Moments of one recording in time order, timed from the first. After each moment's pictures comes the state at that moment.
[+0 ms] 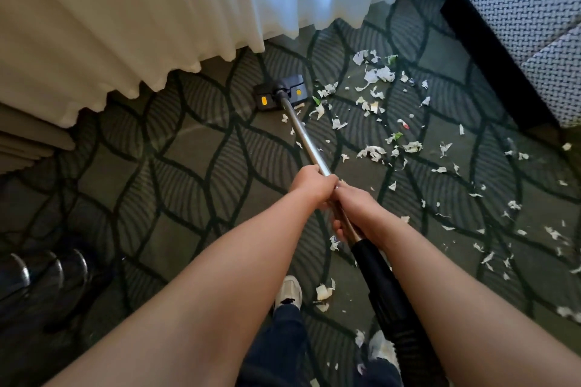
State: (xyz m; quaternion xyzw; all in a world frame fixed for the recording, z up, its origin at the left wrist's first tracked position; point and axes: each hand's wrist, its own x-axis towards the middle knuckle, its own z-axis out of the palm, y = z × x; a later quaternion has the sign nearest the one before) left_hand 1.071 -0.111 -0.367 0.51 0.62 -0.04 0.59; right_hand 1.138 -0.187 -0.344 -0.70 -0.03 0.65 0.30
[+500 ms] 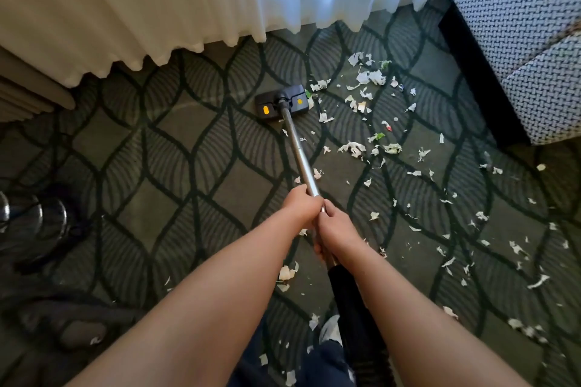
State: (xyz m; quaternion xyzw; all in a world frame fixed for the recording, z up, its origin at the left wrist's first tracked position) left_hand 1.103 -0.241 -0.364 0.47 0.66 -0.02 0.58; right_hand 1.165 -0.311 -0.352 -0.74 -0.19 0.60 0.24
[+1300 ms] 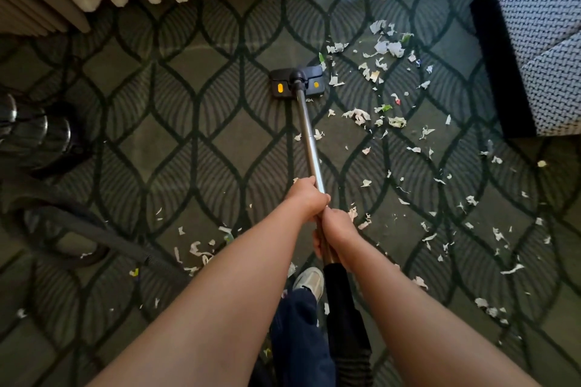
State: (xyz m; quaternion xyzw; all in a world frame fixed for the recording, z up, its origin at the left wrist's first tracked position) left_hand 1.108 -0.372 -0.359 0.41 0.68 -0.03 0.61; right_hand 1.169 -0.438 -0.360 -0.74 -0.08 0.64 0.19
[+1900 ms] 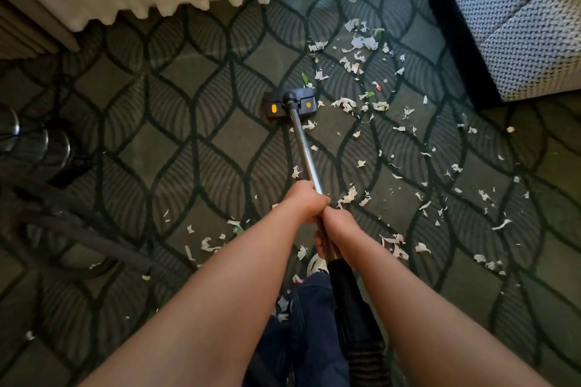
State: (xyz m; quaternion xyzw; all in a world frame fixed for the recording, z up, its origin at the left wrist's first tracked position) left_hand 1.044 -0.457 -0.341 0.45 0.65 -0.04 0.61; right_hand 1.102 -0.524 -0.330 -0.75 -0.03 0.63 0.22
